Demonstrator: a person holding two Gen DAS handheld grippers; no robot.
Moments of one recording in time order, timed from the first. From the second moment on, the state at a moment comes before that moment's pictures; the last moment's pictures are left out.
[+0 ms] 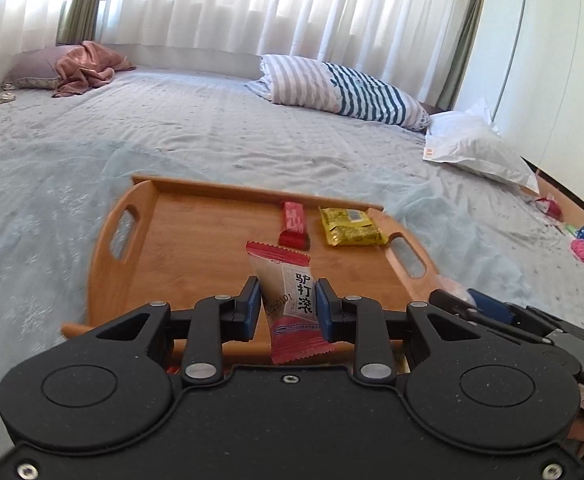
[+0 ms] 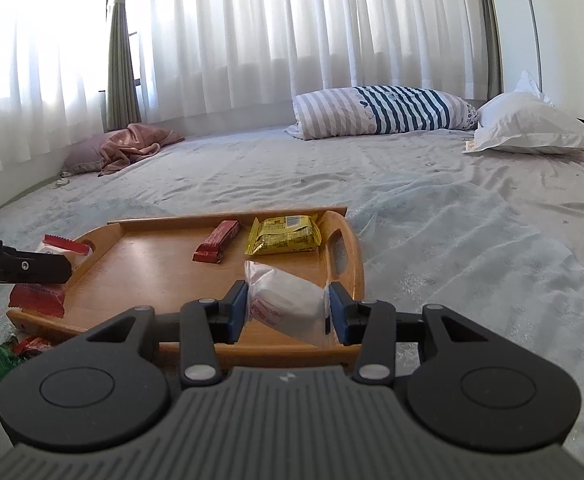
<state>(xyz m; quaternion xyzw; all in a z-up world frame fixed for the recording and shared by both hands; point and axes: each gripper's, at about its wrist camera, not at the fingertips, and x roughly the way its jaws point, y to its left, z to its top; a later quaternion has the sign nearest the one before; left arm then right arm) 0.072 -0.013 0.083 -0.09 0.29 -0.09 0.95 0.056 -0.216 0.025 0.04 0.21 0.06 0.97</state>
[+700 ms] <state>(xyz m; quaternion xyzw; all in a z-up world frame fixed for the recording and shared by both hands) 0.206 -0.034 0.042 -0.15 0.39 -0.15 0.90 0.158 -0.212 0.017 0.01 0.25 0.09 0.96</state>
